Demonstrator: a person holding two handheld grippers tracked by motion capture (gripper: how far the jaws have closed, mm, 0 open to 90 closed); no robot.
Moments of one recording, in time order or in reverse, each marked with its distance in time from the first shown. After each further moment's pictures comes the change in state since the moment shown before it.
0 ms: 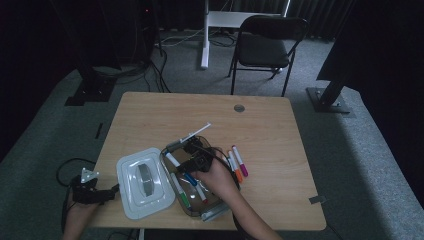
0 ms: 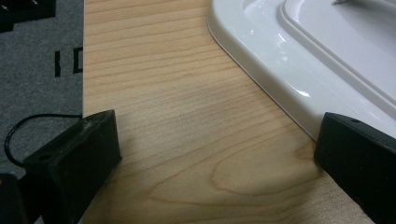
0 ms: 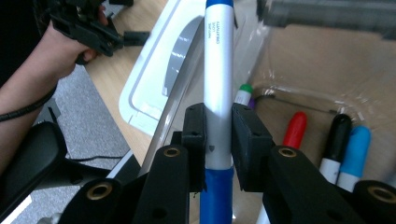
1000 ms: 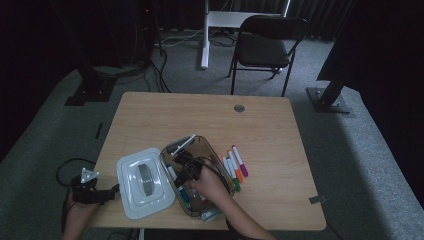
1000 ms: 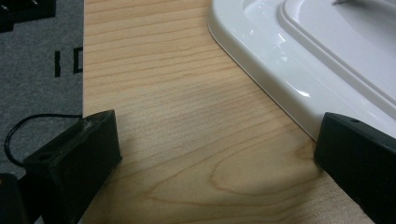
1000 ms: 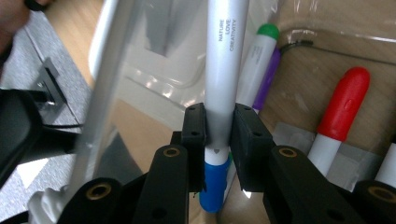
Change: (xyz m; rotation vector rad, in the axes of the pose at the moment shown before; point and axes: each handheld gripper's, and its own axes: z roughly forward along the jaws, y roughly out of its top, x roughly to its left) left arm 0.000 0.000 0.000 -0.001 0.000 -0.002; right arm -0.010 -0.007 0.067 0.239 0.014 0.046
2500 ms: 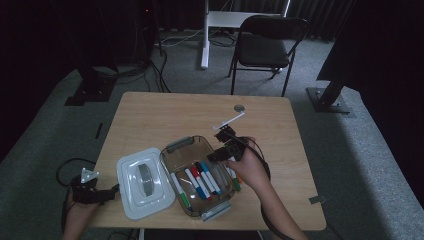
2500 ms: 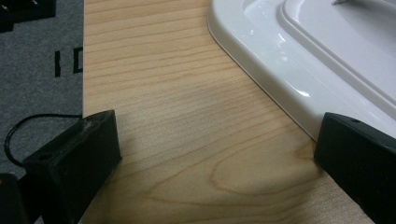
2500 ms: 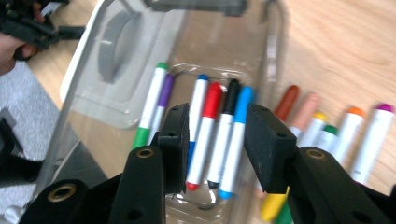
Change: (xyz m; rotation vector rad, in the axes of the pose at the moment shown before) left arm 0.000 0.000 0.000 0.000 0.000 0.001; right arm -0.049 -0.043 -0.130 -0.258 -0.172 0.032
